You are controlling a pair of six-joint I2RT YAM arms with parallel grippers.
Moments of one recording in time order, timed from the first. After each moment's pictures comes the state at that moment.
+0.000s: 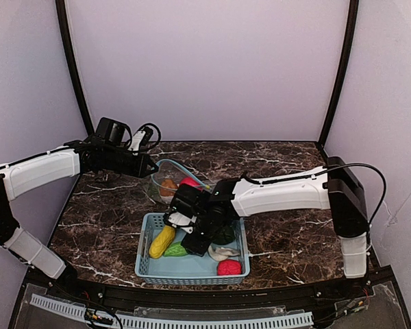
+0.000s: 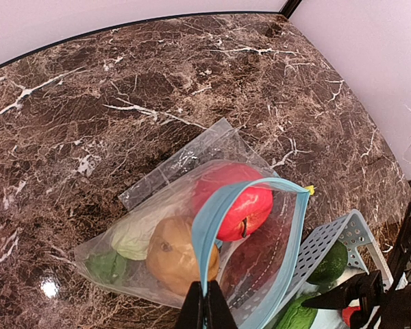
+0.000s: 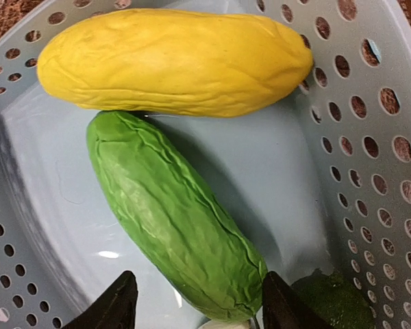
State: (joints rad) left arm -0.46 1.44 1.11 -0.39 0.31 -0.16; right arm 1.22 2.08 1.61 -0.77 0.00 0.04
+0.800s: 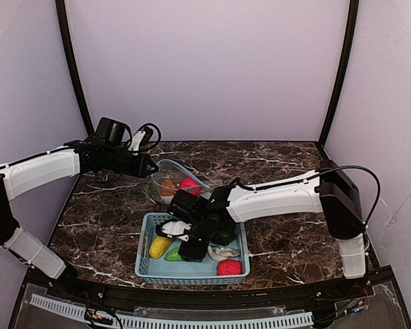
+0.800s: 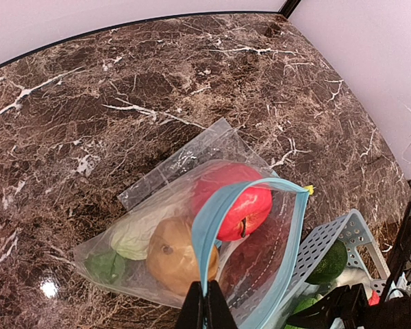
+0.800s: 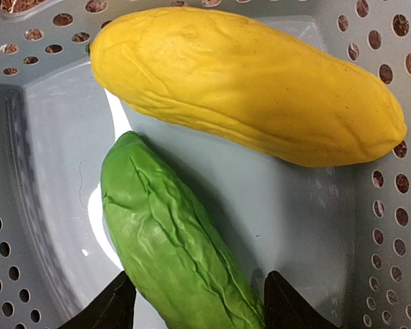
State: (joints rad) left arm -0.46 1.44 1.11 -0.39 0.32 -0.16; right arm 1.23 2.11 1.60 -0.68 -0.07 -0.15
